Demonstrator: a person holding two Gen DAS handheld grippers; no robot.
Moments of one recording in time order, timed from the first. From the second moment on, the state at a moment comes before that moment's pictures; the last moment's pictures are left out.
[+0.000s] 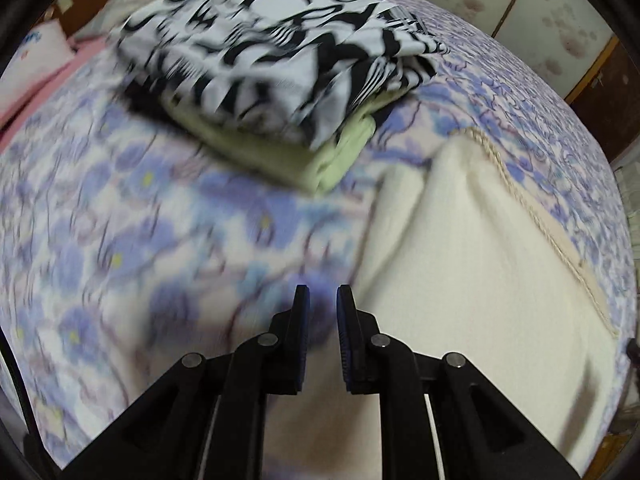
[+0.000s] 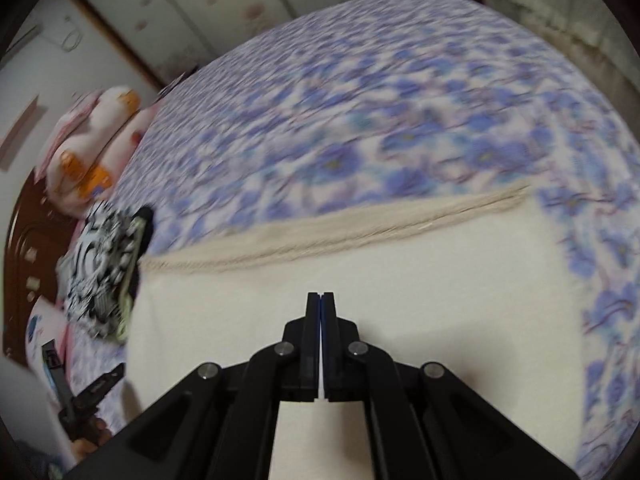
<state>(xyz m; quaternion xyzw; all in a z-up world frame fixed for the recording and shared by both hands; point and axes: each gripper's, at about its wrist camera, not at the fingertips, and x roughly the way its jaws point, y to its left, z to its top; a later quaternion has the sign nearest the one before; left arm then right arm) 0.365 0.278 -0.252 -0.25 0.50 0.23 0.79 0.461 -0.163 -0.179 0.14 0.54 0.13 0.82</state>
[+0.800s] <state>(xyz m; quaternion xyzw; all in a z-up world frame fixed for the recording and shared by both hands) 0.228 0.260 -0.301 -0.49 0.49 0.04 0.72 0.447 -0.095 -0.271 0.09 0.70 0.12 0.70</state>
